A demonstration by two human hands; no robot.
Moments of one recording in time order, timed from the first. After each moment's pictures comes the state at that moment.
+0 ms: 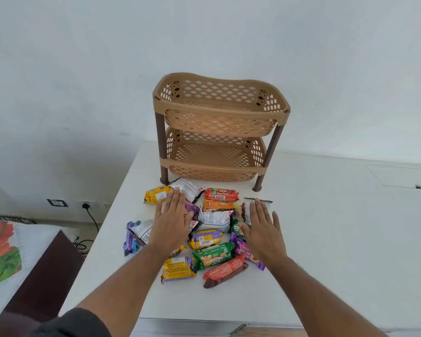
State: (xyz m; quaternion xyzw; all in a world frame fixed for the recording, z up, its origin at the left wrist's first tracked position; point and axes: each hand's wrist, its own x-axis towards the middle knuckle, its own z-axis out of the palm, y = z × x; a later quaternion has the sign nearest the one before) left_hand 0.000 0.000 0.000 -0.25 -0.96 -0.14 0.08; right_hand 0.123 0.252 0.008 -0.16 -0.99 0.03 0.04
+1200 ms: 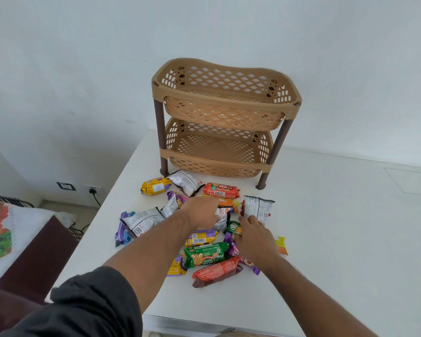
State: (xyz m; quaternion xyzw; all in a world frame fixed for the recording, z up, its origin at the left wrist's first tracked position) left_hand -0.017 0.095 0.042 -0.38 -0.91 -0.02 -0.15; right_hand 0.114 0.248 0.016 -0.11 -0.99 0.09 -0.06
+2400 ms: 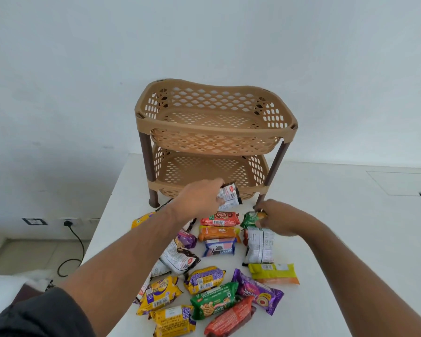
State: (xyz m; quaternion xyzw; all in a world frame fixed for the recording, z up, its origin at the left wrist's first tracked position) left_hand -0.107 0.108 0.130 -0.42 -0.89 -0.14 -0.10; right_hand 0.020 0.319 0.128 -0.13 -0.97 0.12 -0.19
